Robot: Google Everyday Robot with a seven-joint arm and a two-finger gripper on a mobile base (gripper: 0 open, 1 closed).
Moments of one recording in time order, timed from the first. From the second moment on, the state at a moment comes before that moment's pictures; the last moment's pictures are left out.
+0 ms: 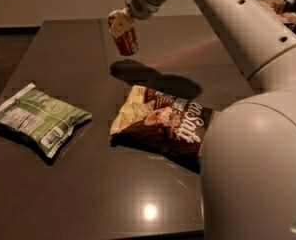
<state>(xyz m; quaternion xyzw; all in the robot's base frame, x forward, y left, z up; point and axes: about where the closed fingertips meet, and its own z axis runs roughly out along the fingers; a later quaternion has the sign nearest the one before) 0.750 0.062 0.960 -0.49 0.79 0.14 0.35</state>
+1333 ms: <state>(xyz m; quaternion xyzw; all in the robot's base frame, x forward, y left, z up) 0.686 0.062 0.910 -0.68 0.72 0.03 0.11</state>
